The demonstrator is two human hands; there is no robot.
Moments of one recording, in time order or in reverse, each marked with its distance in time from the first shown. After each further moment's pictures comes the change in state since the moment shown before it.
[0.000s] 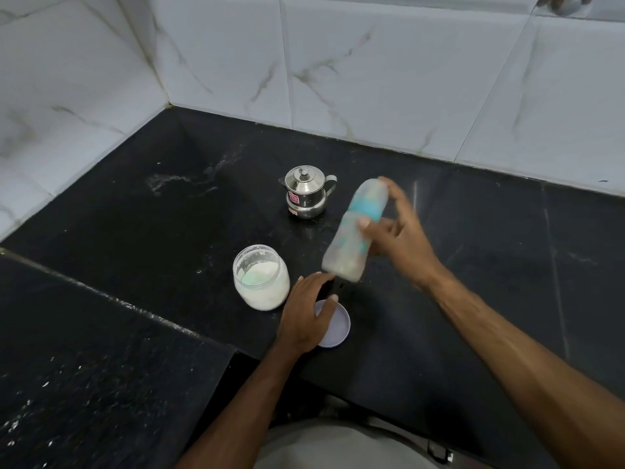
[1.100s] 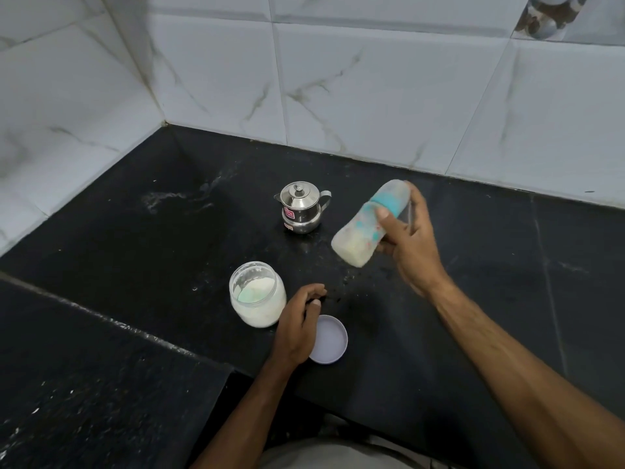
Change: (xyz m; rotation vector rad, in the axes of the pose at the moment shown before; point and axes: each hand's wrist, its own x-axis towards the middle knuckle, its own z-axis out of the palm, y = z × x) left_hand 0.007 0.003 -0.006 -0.309 0.022 -0.158; right_hand 0.009 -0.003 -0.008 0.177 0.198 -0.041
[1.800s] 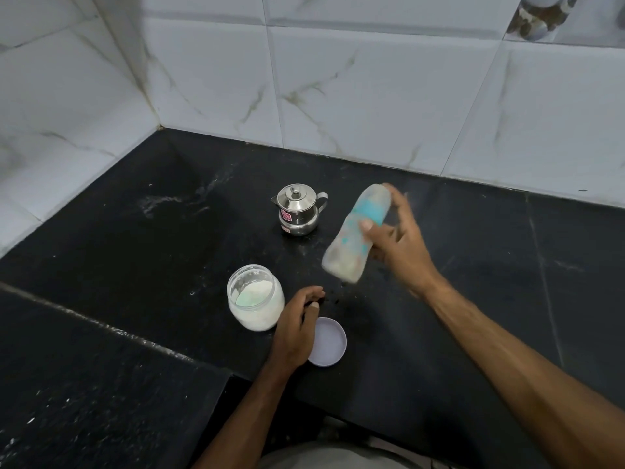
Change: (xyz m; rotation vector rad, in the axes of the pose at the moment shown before) left_hand 0.000 0.001 -0.001 0.004 -0.015 0.004; right_hand -0.003 0.001 0.003 -0.072 -0.108 0.019
